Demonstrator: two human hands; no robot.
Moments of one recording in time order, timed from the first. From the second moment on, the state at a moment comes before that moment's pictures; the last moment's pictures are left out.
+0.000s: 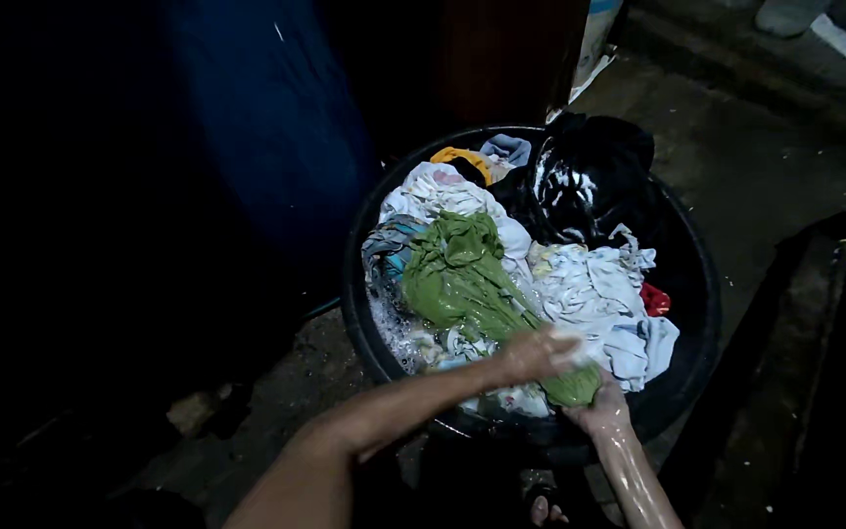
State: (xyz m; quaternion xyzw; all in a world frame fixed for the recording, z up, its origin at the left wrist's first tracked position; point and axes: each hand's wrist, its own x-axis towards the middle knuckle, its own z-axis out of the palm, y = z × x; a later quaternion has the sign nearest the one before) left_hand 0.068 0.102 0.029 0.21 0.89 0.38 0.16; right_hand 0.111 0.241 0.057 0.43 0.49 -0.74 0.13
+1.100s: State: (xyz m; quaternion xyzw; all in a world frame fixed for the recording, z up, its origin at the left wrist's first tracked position) left_hand 0.029 0.059 0.010 0.17 0.93 0.30 0.12; right_hand 0.106 0.251 0.060 0.33 0.41 -0.83 0.18
